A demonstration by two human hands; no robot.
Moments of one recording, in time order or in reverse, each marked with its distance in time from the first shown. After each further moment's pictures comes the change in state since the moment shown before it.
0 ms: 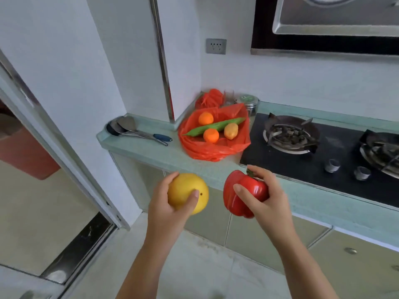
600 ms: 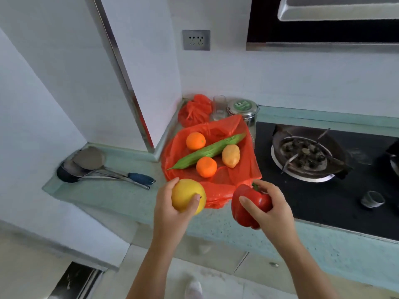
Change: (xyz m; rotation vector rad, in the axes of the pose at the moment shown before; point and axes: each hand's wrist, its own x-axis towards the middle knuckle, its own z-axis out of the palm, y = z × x) left_hand 0.251 -0.088 0.086 0.116 -0.115 0.028; right_hand 0.211 0.088 0.059 -0.057 0.109 0.234
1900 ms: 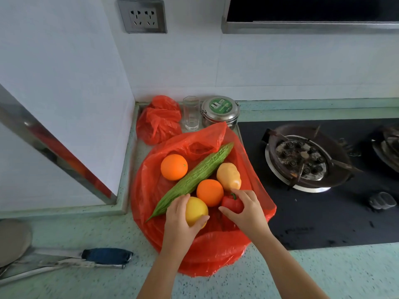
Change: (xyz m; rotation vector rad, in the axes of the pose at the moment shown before) left_hand 0.169 -0.124 0.098 0.166 -0.516 0.120; right_hand 0.171 0.092 0.095 -0.526 0.085 0.172
